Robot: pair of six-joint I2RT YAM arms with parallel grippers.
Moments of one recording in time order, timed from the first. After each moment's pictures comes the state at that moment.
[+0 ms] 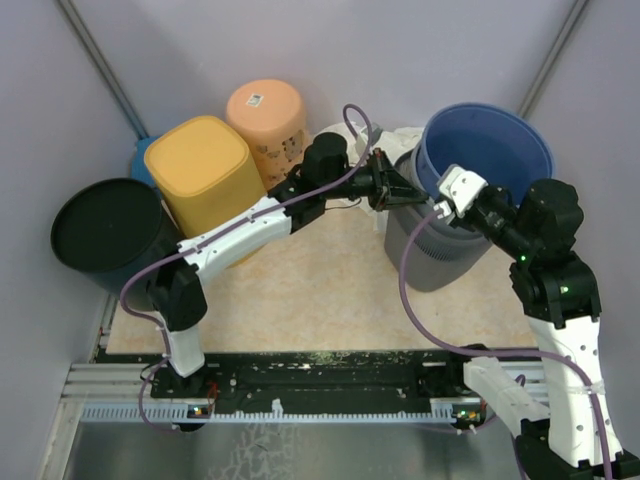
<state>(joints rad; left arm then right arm) -0.86 1.86 1.72 0.09 0.54 -1.31 0.20 0.81 1.36 -0.70 -0.41 -0.80</state>
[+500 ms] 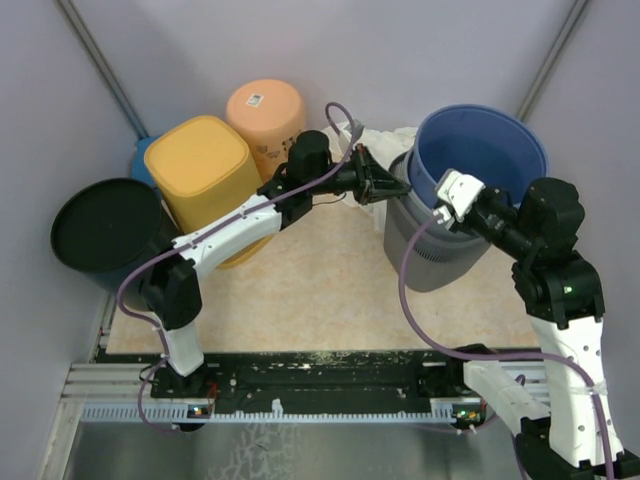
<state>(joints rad) -0.78 1.83 1.61 0.17 0.59 -1.32 0.20 0.82 1.39 -0.76 -0.46 -0.83</state>
